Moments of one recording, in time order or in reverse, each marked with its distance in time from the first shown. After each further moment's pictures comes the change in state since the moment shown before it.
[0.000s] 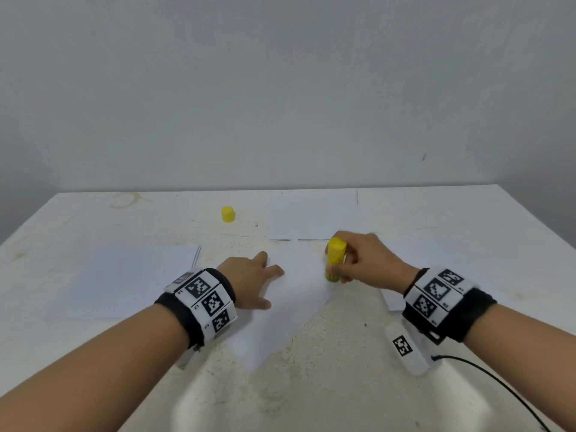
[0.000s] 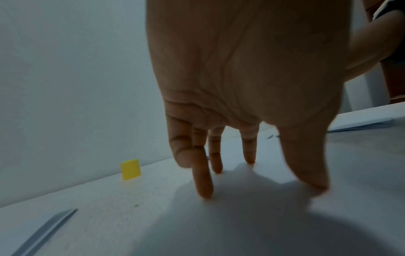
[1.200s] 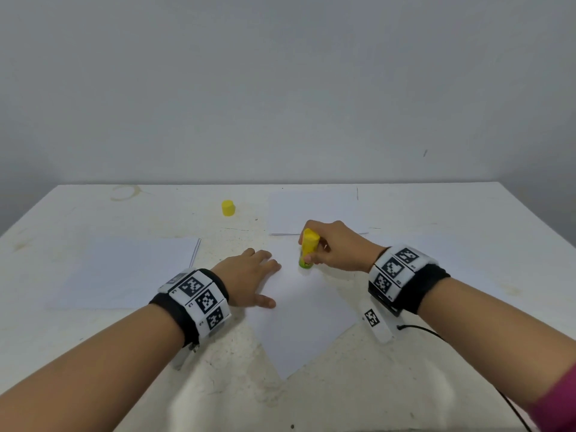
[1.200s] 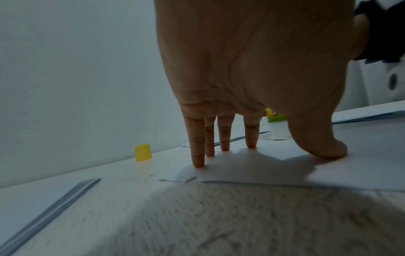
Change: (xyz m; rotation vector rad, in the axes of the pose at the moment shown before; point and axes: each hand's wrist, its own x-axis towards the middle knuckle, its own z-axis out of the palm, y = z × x) left_hand -0.001 -0.003 0.015 -0.098 0.075 0.041; right_hand 0.037 -0.011 0.018 -0.189 -0.146 -0.077
